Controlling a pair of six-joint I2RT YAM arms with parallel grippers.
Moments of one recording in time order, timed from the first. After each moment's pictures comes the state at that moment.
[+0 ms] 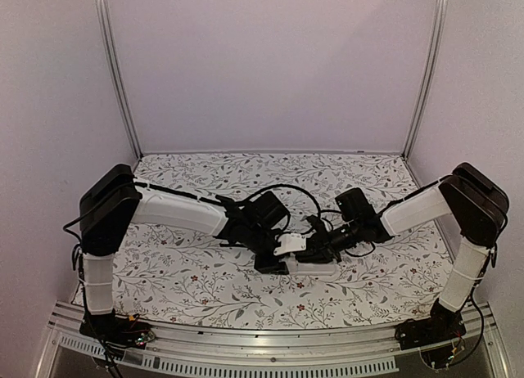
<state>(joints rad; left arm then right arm) -1.02 2.05 1.34 -0.34 0.21 0.59 0.65 1.81 0.78 0.17 -0.87 0.84</state>
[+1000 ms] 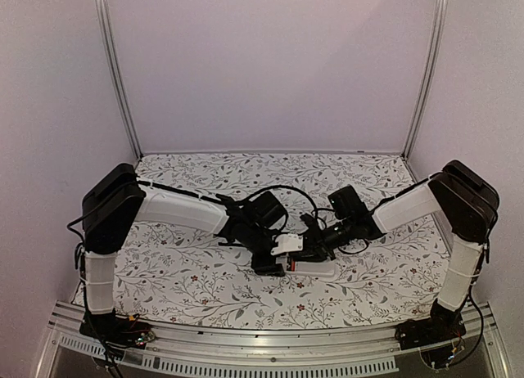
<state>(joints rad) -1.01 2.07 1.35 -0.37 0.22 0.61 0.67 1.89 0.86 0.16 -0.87 0.84</state>
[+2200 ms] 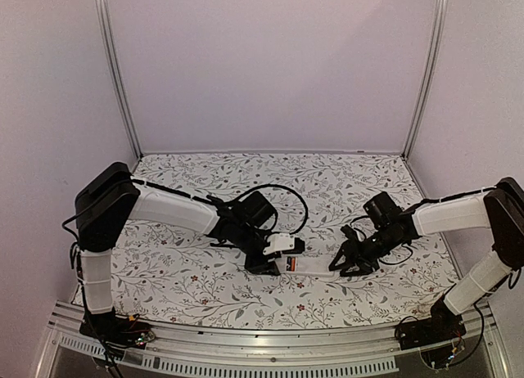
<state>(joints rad) -0.96 2.03 1.25 -0.29 0.30 0.61 0.52 1.52 0.66 -0.33 -0.69 0.56</state>
